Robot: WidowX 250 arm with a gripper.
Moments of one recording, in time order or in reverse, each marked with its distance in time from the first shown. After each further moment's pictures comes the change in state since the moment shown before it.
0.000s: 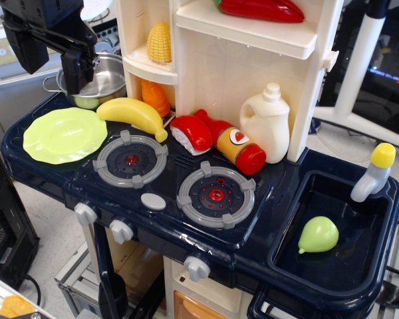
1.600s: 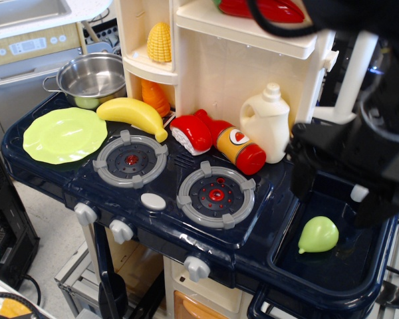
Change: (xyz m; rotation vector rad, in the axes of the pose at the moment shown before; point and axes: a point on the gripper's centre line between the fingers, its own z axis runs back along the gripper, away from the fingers) arm 0.005 -0.281 0.009 -0.063 -0.078 0.034
